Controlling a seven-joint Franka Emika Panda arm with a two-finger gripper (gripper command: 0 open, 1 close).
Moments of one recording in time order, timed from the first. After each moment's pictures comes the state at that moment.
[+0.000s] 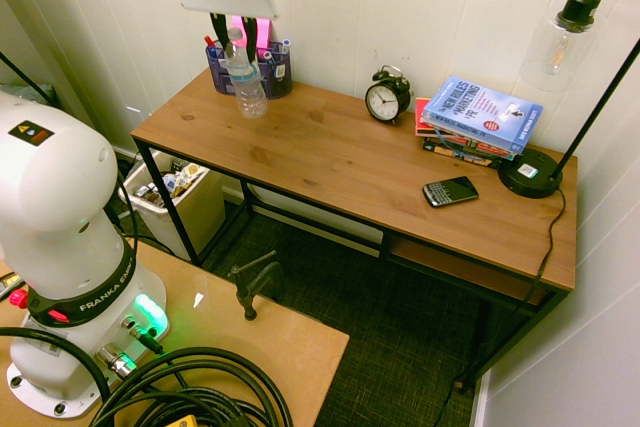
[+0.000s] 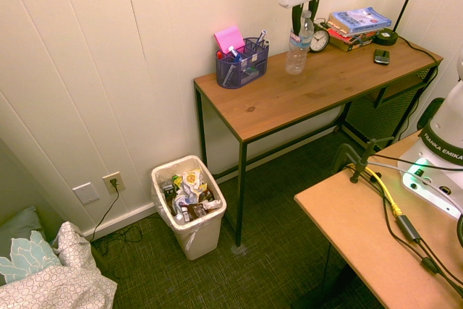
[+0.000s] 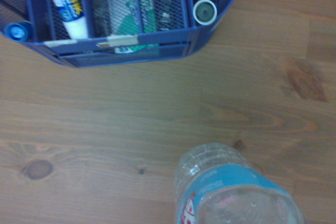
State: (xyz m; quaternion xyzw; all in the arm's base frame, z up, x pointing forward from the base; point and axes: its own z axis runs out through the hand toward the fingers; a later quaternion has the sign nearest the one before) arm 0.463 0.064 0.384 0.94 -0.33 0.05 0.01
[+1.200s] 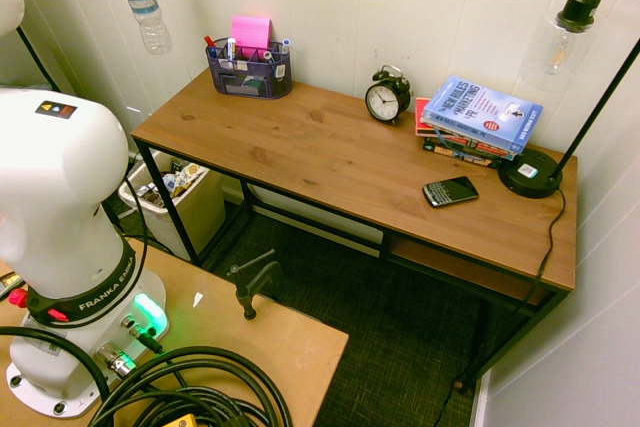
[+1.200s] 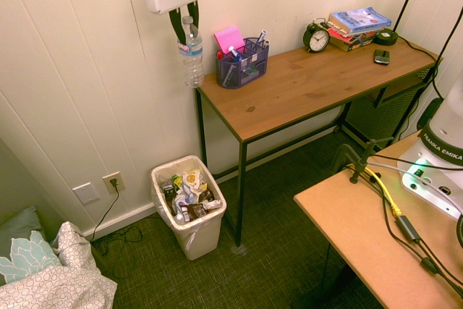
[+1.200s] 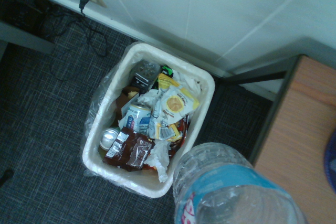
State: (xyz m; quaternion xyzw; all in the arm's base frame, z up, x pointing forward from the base) arm 0.578 0.383 0.371 0.98 -0.19 -0.01 0.02
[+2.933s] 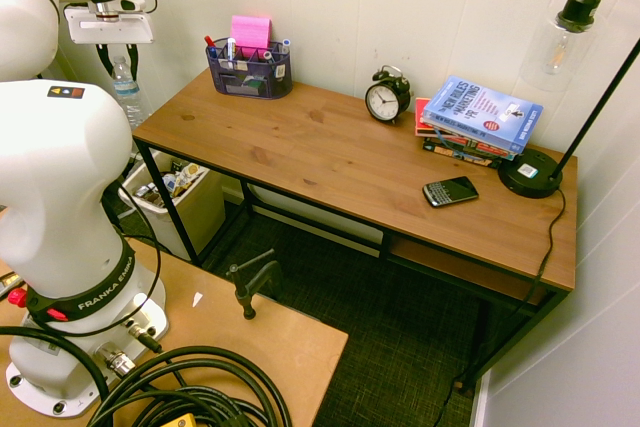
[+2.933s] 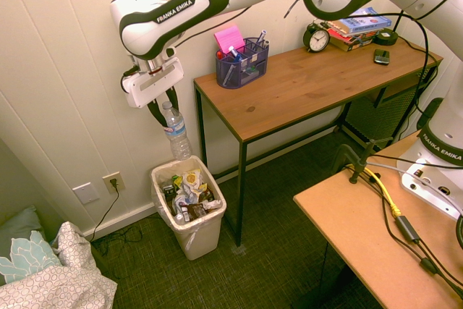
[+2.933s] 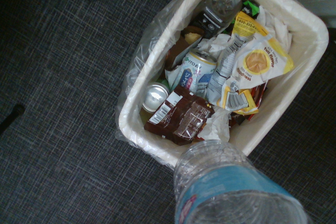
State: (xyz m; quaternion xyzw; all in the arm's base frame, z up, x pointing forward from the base) arm 0.573 0.489 0.164 0.98 -0.13 -0.11 0.06
